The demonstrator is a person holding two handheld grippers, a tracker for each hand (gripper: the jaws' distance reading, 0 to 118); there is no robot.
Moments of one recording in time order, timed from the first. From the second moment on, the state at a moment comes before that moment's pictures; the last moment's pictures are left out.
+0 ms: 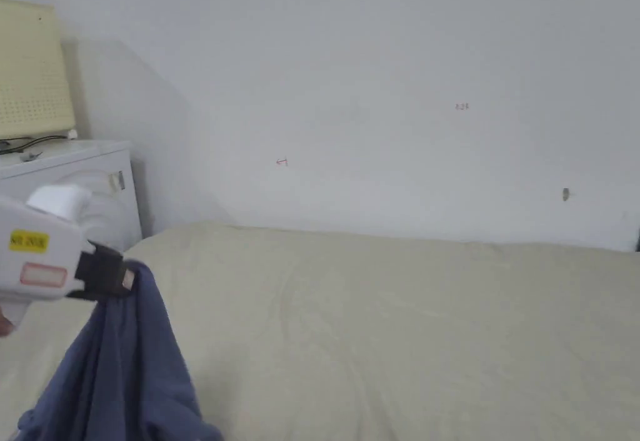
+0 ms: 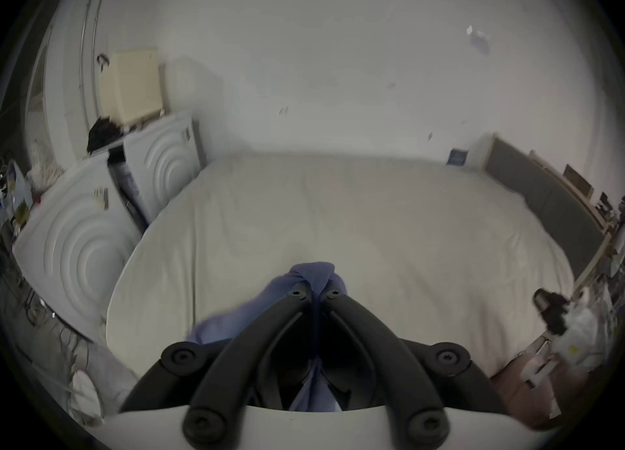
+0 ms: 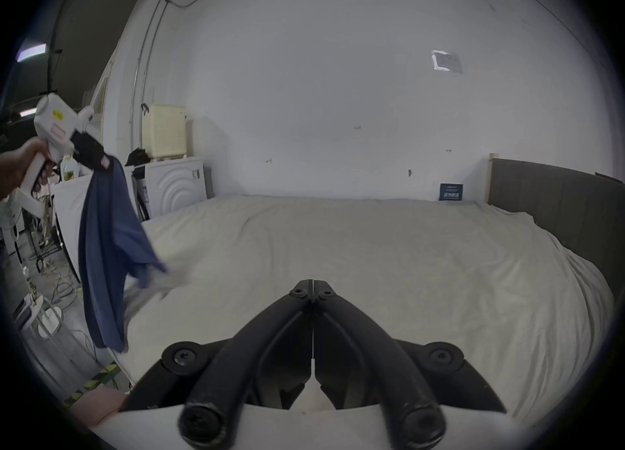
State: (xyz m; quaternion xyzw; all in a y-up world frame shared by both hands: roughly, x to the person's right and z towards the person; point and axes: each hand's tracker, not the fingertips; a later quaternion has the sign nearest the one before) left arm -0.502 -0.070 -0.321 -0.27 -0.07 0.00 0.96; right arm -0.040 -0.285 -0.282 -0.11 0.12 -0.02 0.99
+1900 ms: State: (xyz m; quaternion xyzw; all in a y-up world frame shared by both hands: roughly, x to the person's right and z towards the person) left arm -0.295 -0.242 -0.287 -0.18 -0.19 0.06 0.96; right arm 0.079 -0.290 -0.240 -0.08 -0.03 -0.07 0.99
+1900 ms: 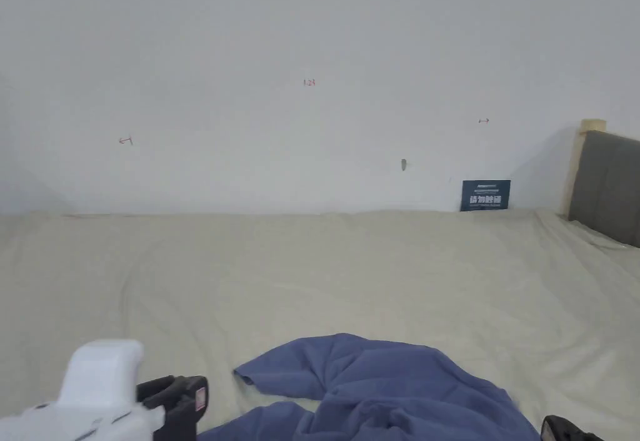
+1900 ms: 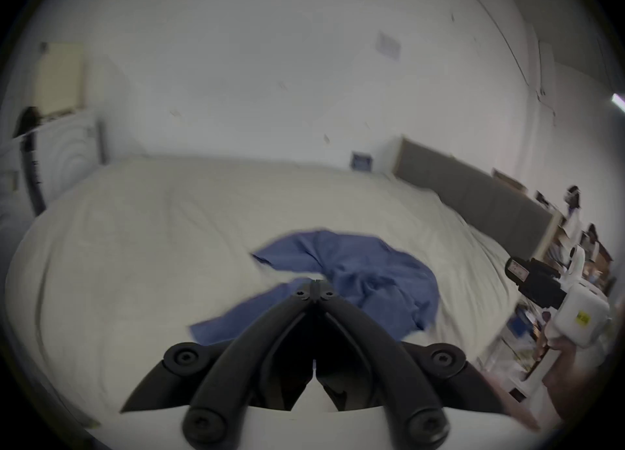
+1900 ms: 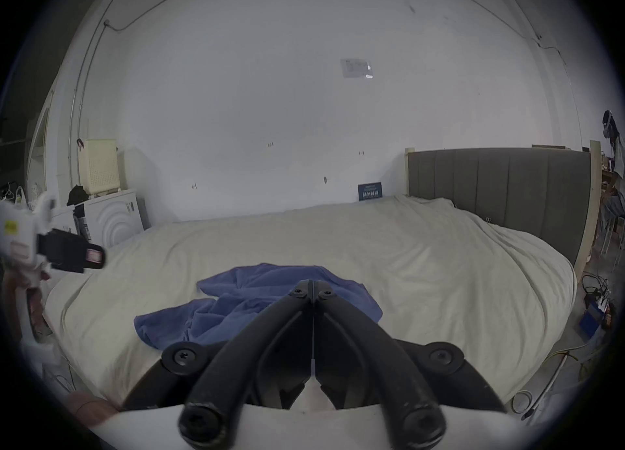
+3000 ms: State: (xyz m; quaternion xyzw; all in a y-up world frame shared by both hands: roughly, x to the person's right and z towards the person) left arm -0.370 -0.329 -0.447 -0.50 -0.09 0.17 0.84; right arm 0.042 -0.313 -0.238 -0.07 0.04 -0.05 1.00
